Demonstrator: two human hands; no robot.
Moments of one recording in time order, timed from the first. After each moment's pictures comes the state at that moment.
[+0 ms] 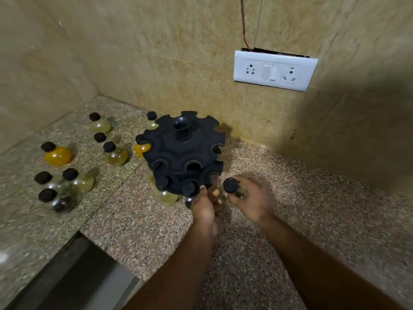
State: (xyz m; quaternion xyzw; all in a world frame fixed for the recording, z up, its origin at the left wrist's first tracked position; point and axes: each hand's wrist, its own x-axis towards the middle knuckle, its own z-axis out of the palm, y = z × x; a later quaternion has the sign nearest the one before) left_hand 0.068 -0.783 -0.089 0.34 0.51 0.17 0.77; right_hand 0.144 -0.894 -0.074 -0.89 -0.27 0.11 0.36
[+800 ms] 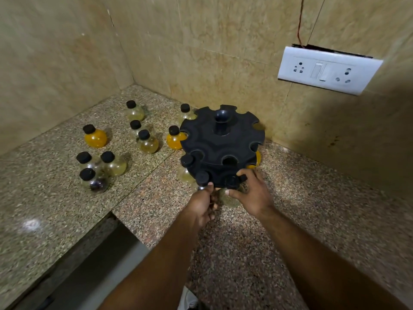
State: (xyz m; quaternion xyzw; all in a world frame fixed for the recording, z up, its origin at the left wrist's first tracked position) left_hand 0.005 -0.697 -0.080 0.46 0.48 0.01 0.75; right_hand 0.125 -0.818 -0.088 -0.87 -0.30 0.14 0.36
